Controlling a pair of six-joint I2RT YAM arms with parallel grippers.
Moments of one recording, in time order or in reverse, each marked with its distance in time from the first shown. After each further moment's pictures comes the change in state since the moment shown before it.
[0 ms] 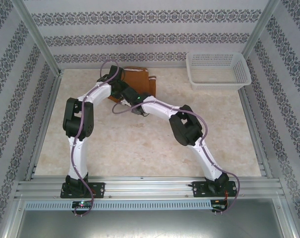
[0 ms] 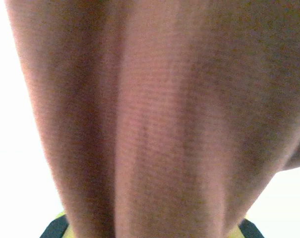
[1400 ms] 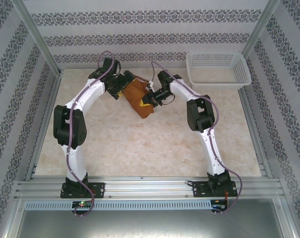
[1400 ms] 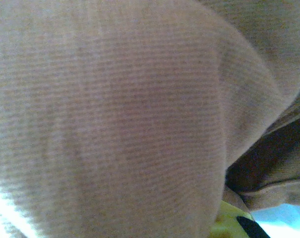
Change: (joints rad) left arm -0.006 -0.180 0.004 -0.108 0.148 0.099; right arm -0.368 0.128 0.169 -0.258 -1.501 0.754
